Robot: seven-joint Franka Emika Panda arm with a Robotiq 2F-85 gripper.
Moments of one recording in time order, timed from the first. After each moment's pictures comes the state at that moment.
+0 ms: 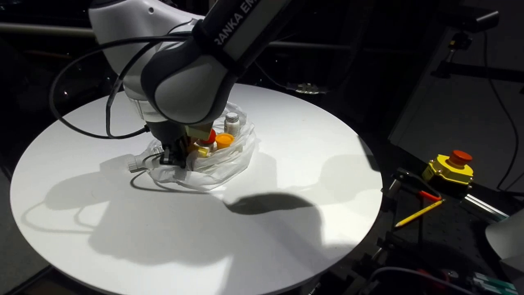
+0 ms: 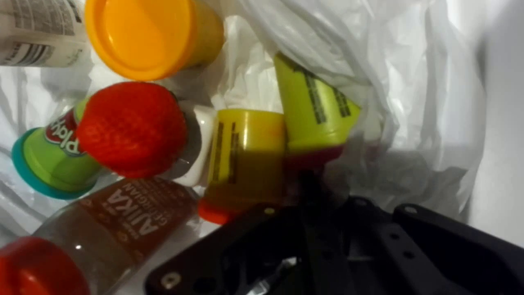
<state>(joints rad) 0.34 0.92 0.02 -1.51 -0.44 2.38 0.09</state>
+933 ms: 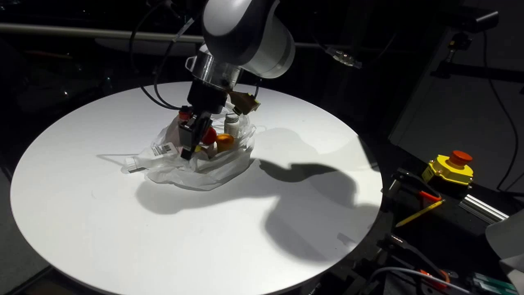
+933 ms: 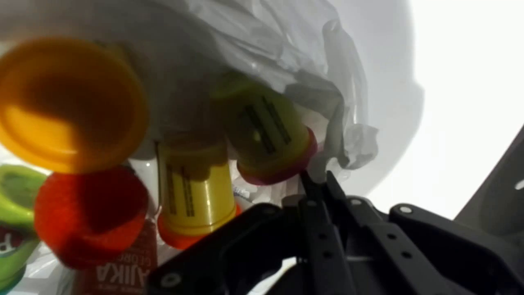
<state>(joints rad) -0.22 0.78 0.48 -1.87 0.11 2.74 -0.46</state>
